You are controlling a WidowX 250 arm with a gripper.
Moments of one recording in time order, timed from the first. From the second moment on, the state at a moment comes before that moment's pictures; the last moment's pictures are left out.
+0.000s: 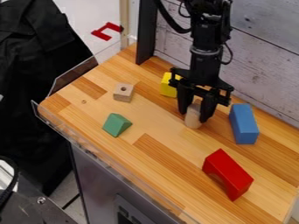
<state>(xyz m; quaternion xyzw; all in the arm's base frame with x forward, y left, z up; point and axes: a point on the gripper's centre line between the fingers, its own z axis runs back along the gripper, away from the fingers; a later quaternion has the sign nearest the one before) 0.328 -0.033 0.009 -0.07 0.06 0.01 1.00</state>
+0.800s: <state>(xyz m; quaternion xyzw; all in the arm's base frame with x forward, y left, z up) 0.315 0.006 0.071 -0.07 -0.01 0.07 1.00</state>
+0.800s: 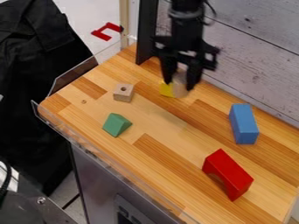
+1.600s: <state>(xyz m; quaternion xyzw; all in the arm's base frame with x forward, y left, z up) 0.307 0.054 0.048 -0.05 0.03 0.13 0.99</state>
